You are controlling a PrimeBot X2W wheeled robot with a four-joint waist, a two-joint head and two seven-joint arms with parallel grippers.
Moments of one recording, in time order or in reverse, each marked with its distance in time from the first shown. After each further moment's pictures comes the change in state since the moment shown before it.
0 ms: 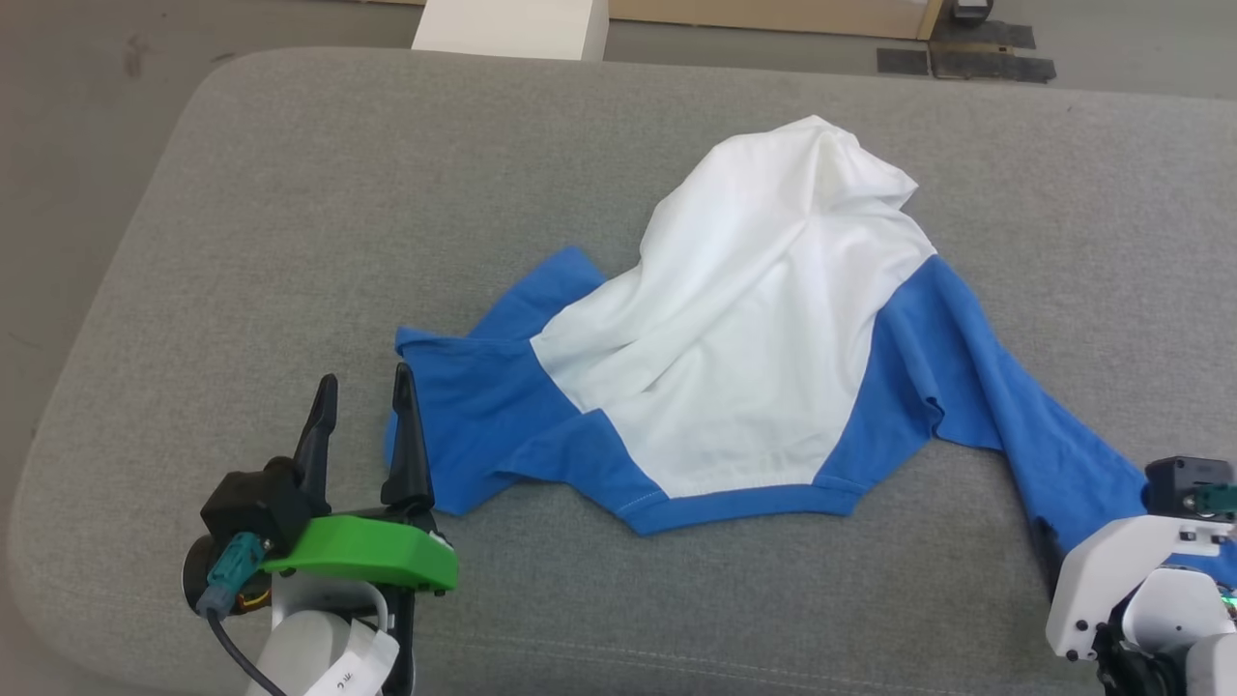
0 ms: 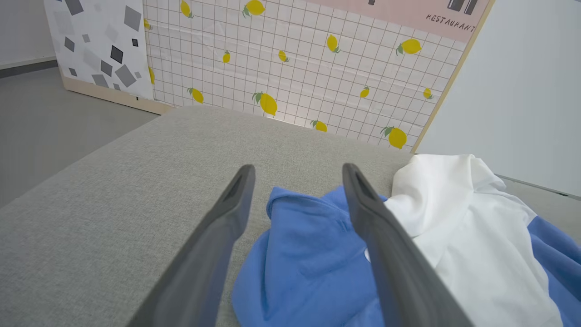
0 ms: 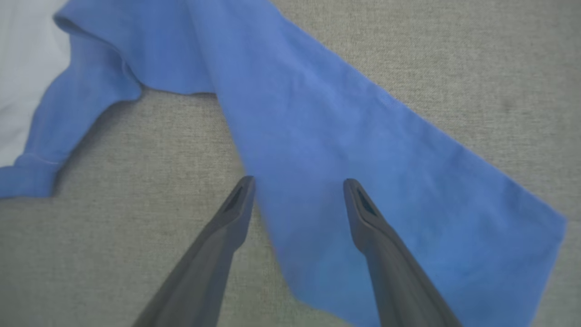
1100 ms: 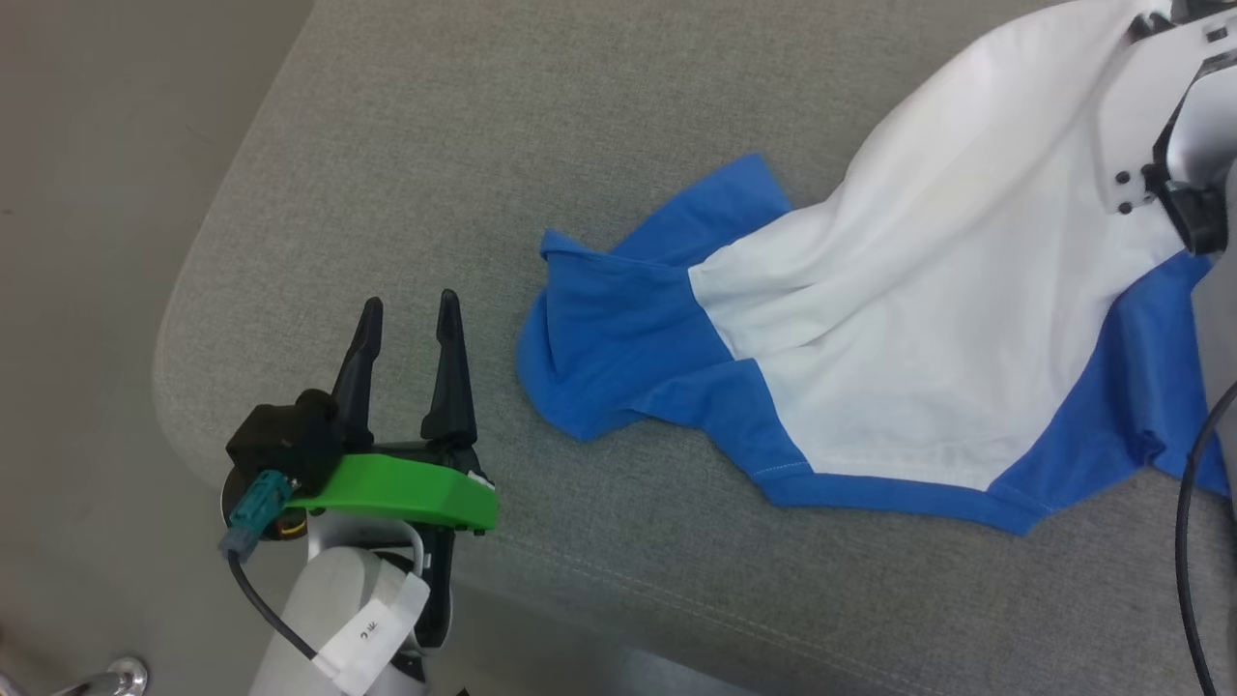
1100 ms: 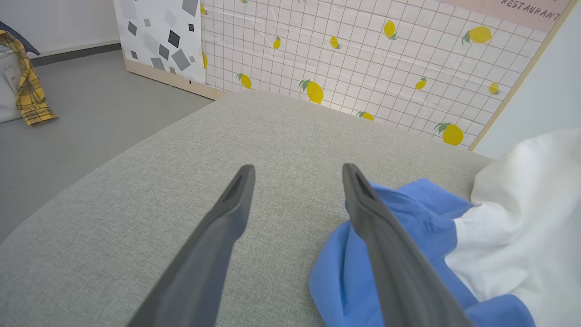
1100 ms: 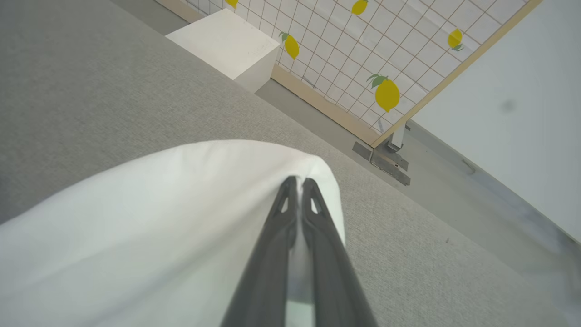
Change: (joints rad) left arm -0.105 0.000 -0.092 -0.020 -0.066 0.014 0.000; right arm -0.878 -0.236 0.329 0.470 -0.222 0.001 -0.123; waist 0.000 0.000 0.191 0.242
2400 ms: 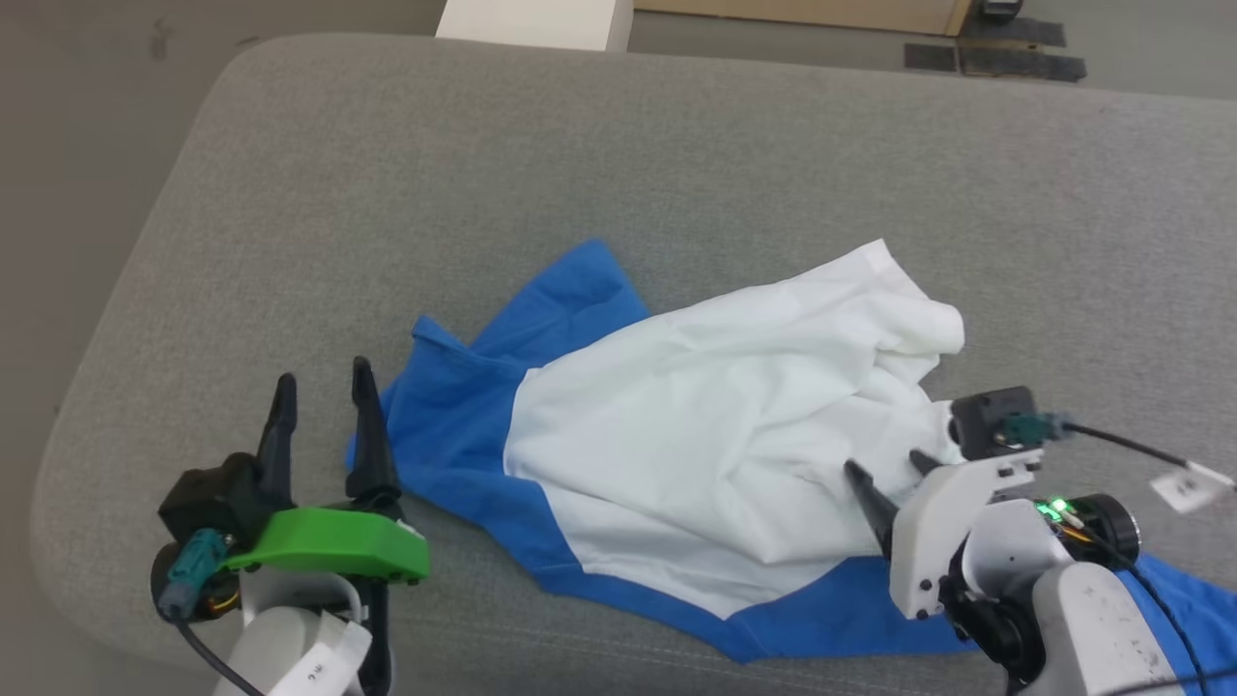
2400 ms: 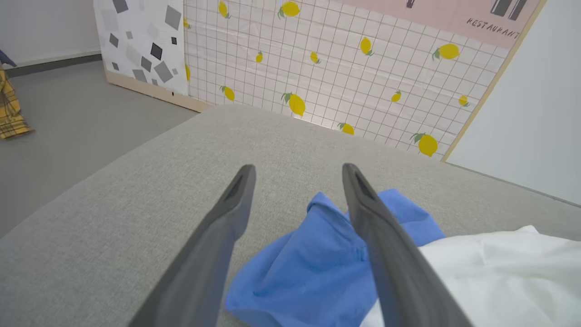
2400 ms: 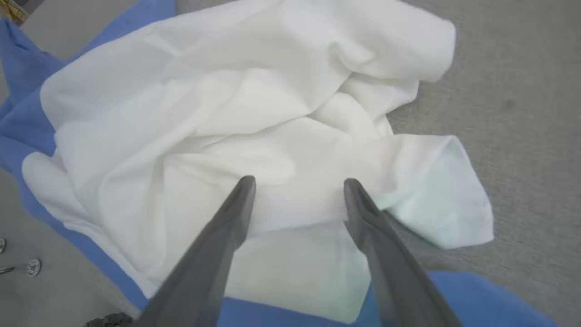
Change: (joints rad) left arm 0.106 0.117 0.004 -0.024 -0.087 0.132 0.000; right arm 0.788 0.243 0.014 -0.499 0.325 -0.001 0.107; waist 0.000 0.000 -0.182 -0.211
